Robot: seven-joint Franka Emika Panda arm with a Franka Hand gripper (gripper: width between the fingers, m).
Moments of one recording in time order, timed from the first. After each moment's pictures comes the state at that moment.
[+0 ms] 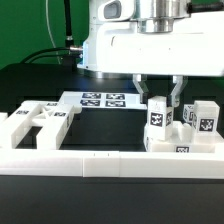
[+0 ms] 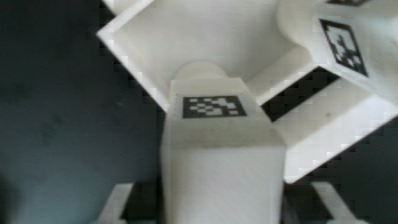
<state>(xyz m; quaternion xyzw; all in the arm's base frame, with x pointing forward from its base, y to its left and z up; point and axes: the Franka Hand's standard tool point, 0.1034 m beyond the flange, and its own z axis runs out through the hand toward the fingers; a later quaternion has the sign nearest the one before) 0.621 0.048 0.086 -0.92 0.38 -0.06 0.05</state>
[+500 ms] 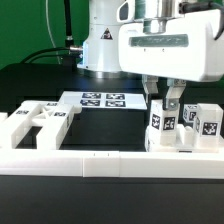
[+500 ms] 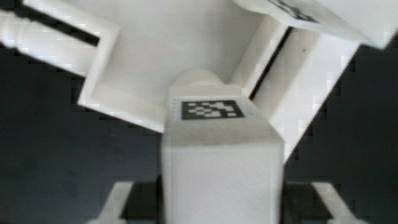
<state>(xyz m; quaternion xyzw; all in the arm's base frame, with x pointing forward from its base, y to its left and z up) 0.630 0.048 0.086 -0.82 0.57 -0.06 0.05</state>
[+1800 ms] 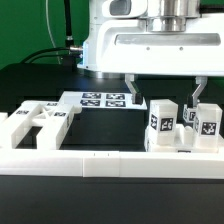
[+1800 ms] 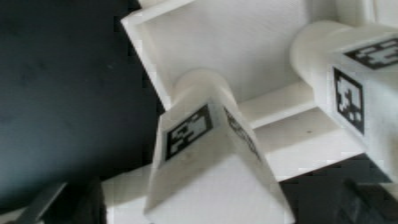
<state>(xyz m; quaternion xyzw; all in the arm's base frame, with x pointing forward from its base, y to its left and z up) 0.628 0.054 0.088 -0.98 0.17 -0.07 0.02</state>
